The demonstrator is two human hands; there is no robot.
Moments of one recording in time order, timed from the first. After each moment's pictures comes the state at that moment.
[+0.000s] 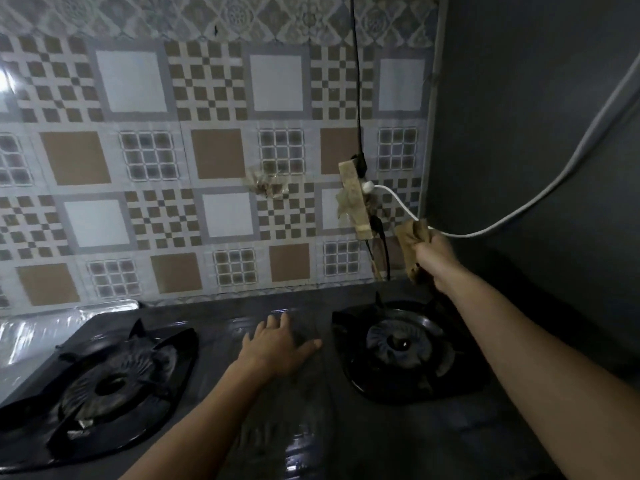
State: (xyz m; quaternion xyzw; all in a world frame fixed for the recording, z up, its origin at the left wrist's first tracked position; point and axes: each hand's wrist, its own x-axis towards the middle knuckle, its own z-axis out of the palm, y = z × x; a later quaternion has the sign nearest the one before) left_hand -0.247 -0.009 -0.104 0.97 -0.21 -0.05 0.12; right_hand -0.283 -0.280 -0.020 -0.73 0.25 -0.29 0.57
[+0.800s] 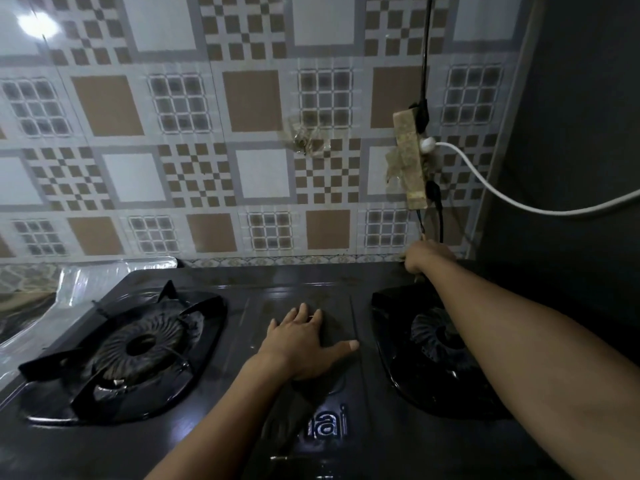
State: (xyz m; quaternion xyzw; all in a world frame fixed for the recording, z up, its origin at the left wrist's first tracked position) left_hand -0.244 -0.003 -0.119 0.97 -0.21 -0.13 0.06; right_hand -0.179 -0.249 -0.077 -0.96 0.26 0.01 0.06
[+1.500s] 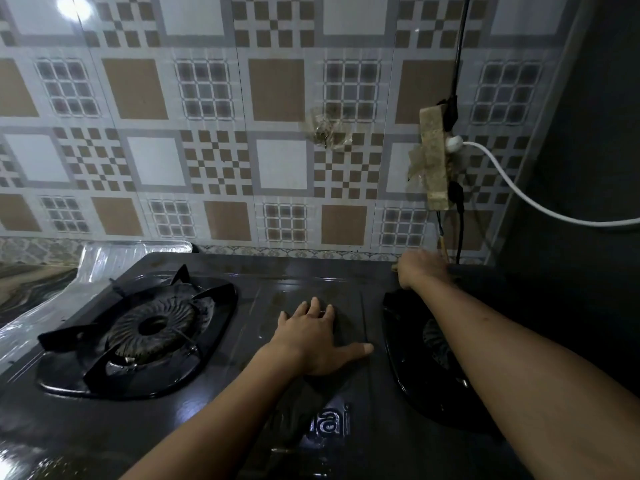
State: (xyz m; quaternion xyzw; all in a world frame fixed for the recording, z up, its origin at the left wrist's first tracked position) left_hand -0.248 -0.007 -0.117 0.97 -0.21 -0.13 0.04; right_hand -0.173 -0.215 -0.097 -0.98 0.21 -0.03 -0.04
